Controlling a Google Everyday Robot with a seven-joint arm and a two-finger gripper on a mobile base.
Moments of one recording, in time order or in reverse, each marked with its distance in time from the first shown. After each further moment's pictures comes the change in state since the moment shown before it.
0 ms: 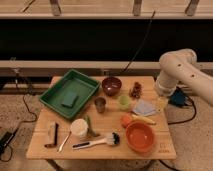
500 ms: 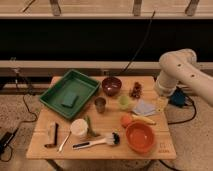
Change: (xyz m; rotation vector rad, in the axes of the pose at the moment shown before) arm 0.000 0.000 0.000 0.000 0.000 0.000
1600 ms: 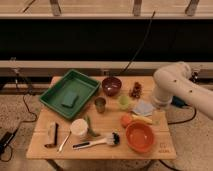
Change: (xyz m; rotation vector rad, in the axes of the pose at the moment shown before) arm -0.027 0.068 0.031 0.020 0.001 -0.177
